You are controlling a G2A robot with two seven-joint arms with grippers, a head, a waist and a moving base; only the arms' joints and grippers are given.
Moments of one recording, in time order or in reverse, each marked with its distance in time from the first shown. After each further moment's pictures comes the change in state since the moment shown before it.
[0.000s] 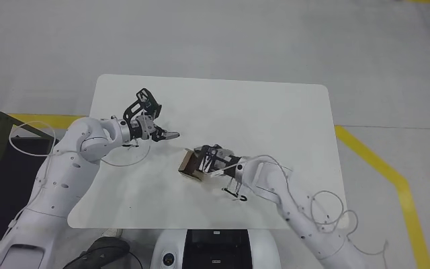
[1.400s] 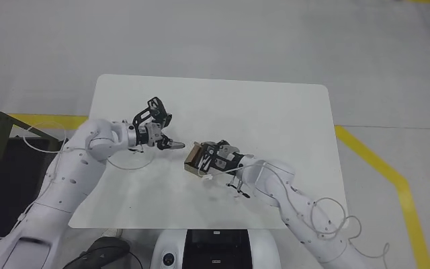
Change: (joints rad) left arm -0.045 -0.020 0.082 0.081 -0.064 -0.178 -0.022; right arm -0.014 0.002 0.005 -0.053 -0.136 0.067 0.095
